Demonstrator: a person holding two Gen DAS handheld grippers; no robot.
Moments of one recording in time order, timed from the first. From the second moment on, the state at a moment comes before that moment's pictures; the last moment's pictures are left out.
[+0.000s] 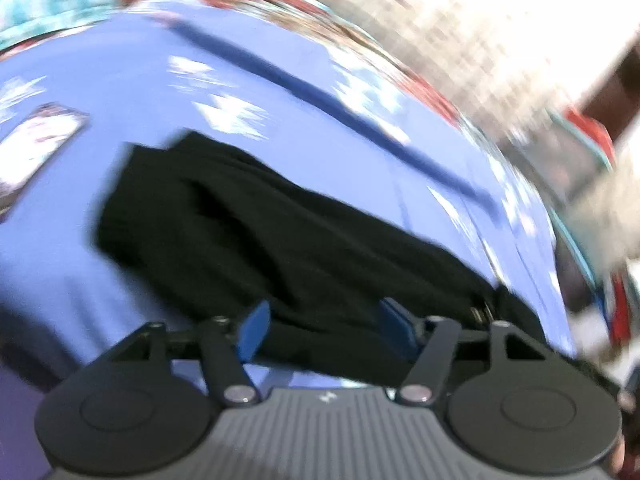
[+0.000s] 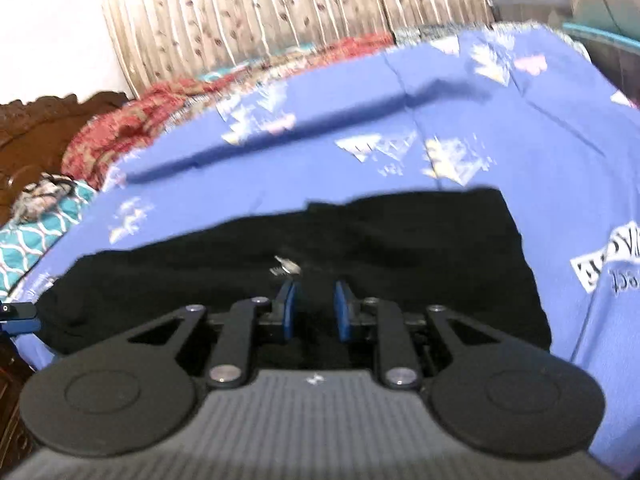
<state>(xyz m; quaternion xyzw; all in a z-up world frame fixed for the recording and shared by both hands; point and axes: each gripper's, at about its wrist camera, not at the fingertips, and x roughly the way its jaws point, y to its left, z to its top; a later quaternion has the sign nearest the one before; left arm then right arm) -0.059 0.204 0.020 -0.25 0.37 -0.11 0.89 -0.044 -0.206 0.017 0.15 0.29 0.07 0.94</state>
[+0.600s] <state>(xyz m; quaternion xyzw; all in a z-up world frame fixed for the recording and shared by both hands) -0.003 0.278 -0.049 -0.42 0.35 -0.04 0.84 -0.009 -0.069 0.020 0.09 0.37 0.22 0.90</state>
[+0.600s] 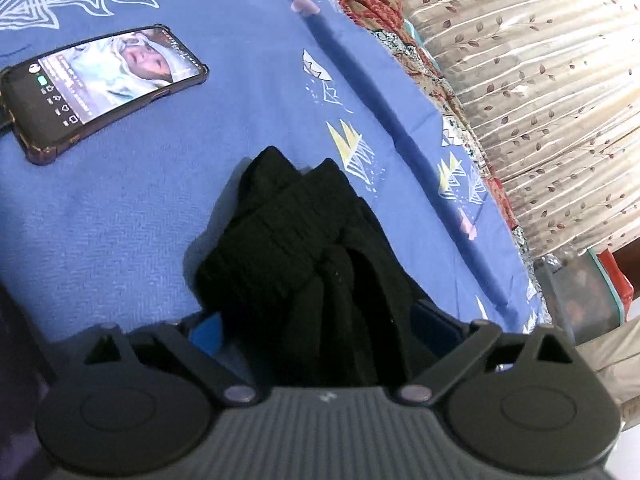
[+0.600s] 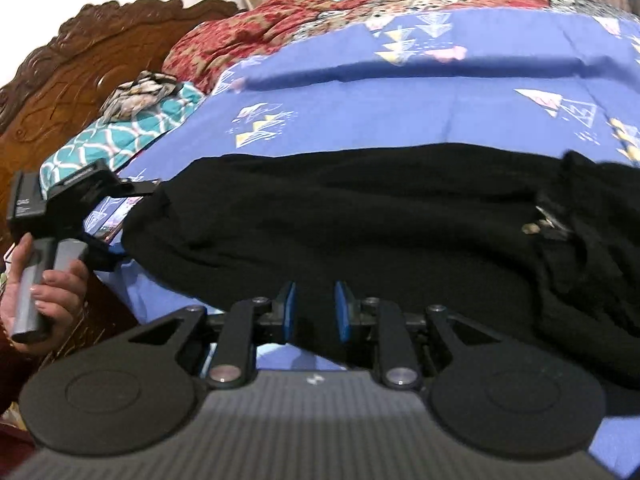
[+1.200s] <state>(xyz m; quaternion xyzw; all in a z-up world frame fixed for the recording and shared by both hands) 0.017 0.281 -0.058 -0.42 0.35 -0.03 0.84 0.004 -0.028 0.014 0.06 0.40 0.23 0.89</state>
